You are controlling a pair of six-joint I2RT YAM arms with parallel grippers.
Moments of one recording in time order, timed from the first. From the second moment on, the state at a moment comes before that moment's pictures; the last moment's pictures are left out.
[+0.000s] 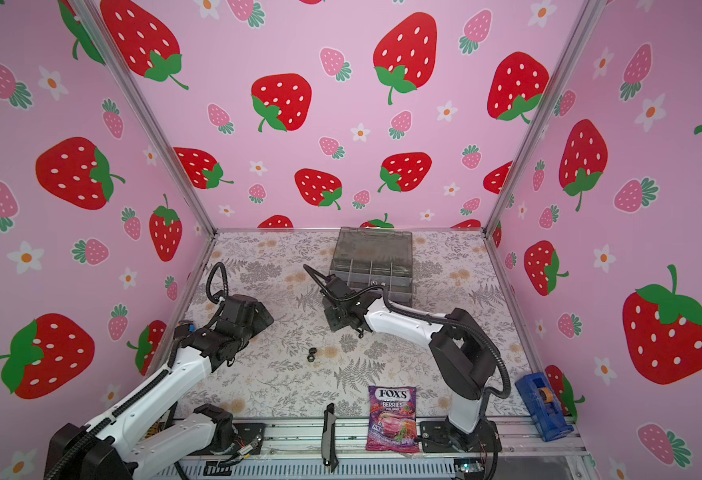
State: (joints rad) left arm -0.34 1.02 0.65 -0.52 -0.37 -0.87; right arm 0.93 1.76 1.27 -0.44 0.16 0.34
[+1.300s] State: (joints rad) left arm -0.34 1.05 0.65 -0.52 -0.36 -0.87; right arm 0.66 2.03 1.50 -0.41 0.15 0.27
